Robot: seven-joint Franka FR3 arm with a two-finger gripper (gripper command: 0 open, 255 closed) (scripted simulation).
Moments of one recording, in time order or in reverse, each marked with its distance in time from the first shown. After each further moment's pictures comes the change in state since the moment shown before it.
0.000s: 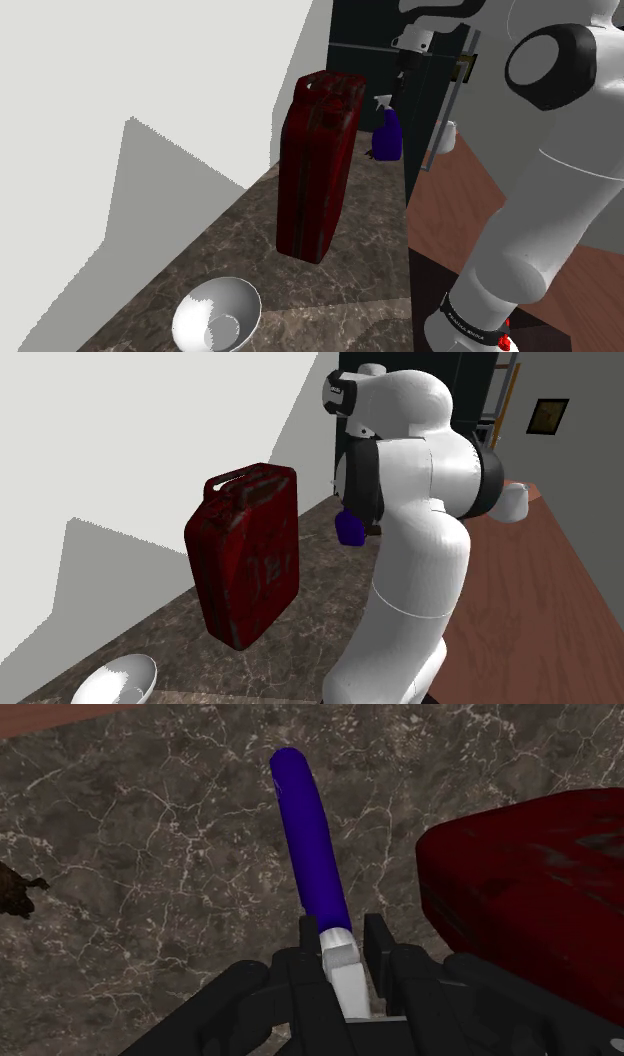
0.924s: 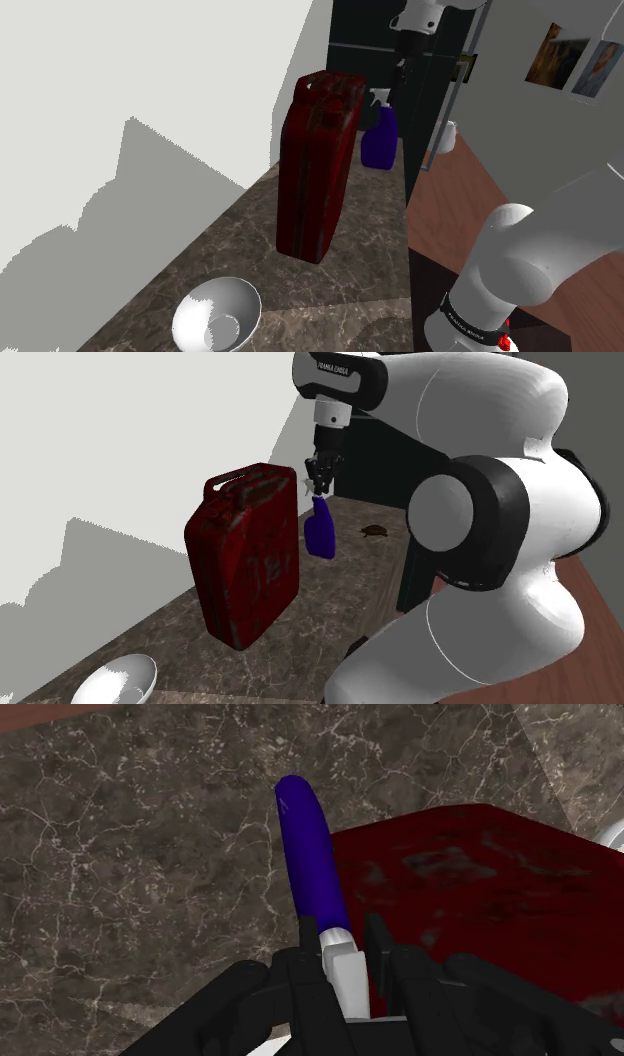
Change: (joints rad) arm 0.068 -0.419 0.291 -0.290 -0.131 -0.070 0.381
